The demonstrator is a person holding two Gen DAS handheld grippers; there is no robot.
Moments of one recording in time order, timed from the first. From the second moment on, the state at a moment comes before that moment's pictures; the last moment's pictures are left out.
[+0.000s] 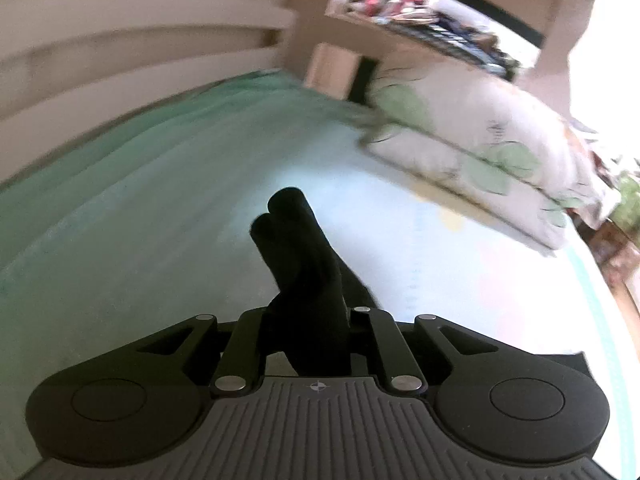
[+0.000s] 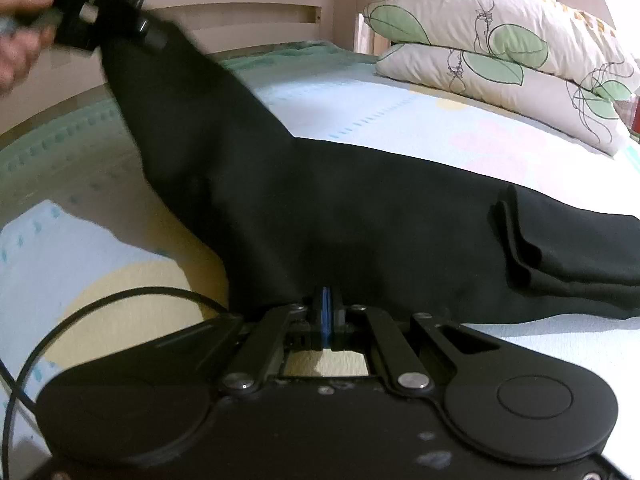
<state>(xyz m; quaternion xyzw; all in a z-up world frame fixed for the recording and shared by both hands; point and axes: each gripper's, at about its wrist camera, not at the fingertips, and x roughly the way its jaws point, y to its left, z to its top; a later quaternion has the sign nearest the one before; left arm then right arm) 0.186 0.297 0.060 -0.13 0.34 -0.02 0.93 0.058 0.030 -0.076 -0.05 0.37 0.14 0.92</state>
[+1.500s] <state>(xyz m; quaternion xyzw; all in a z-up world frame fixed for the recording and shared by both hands) 0.278 -0.118 0.023 -0.03 0.48 -0.30 0.82 0.075 -0.166 -0.013 0.10 0.45 -0.05 0.89</state>
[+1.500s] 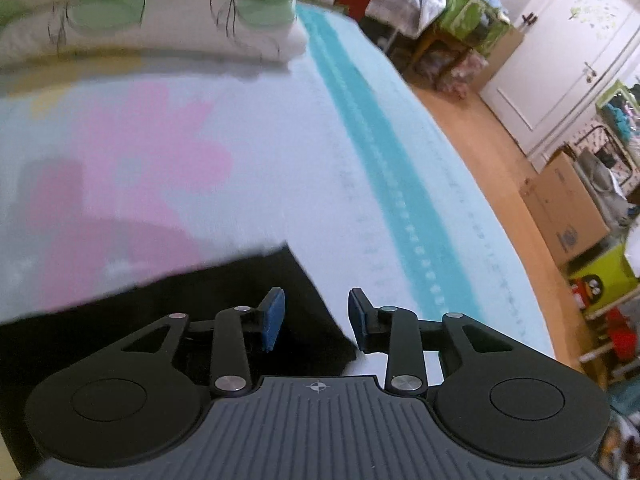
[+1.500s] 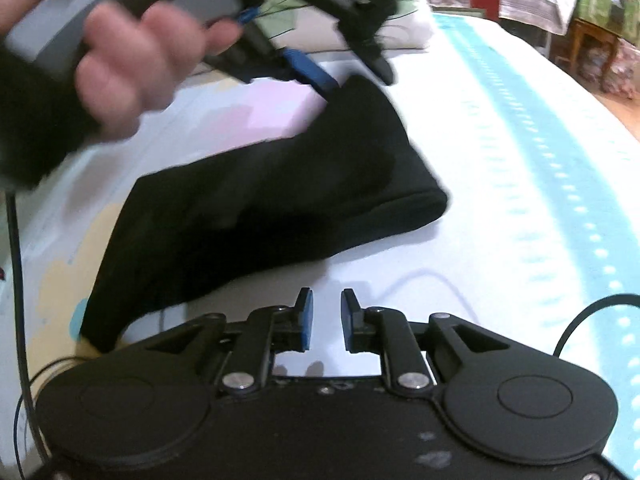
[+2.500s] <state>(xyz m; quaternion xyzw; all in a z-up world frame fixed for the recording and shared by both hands) 0.209 0.054 -0.050 -0.04 0.53 -0.17 0.83 0.159 -0.253 -0.048 0.10 0.41 0.02 0.91</state>
